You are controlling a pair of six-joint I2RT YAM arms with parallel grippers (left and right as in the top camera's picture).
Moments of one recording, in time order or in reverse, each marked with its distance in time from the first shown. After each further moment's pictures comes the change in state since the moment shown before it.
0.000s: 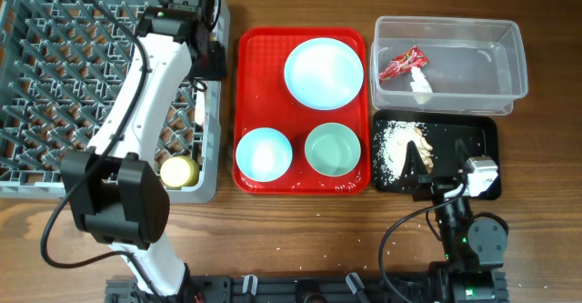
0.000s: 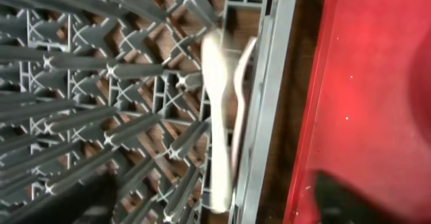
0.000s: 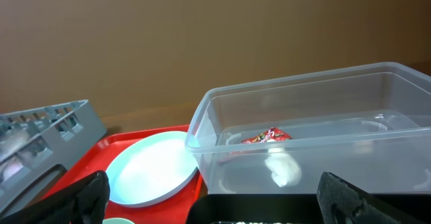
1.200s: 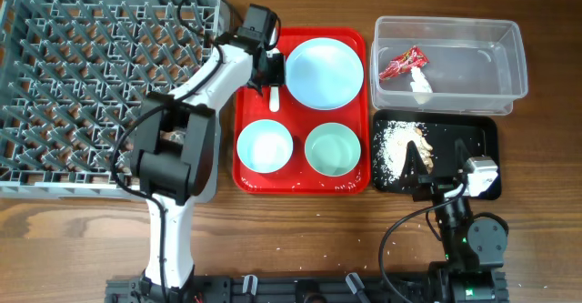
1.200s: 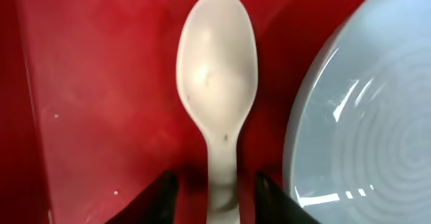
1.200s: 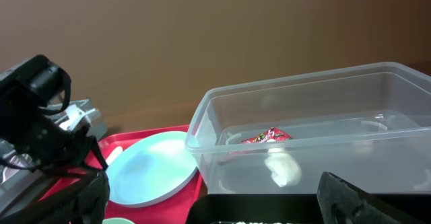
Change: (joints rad) left arm -0.158 0.336 -0.045 0.478 0.340 -0.135; right arm 0.000 0.000 0.000 0.000 0.000 0.000
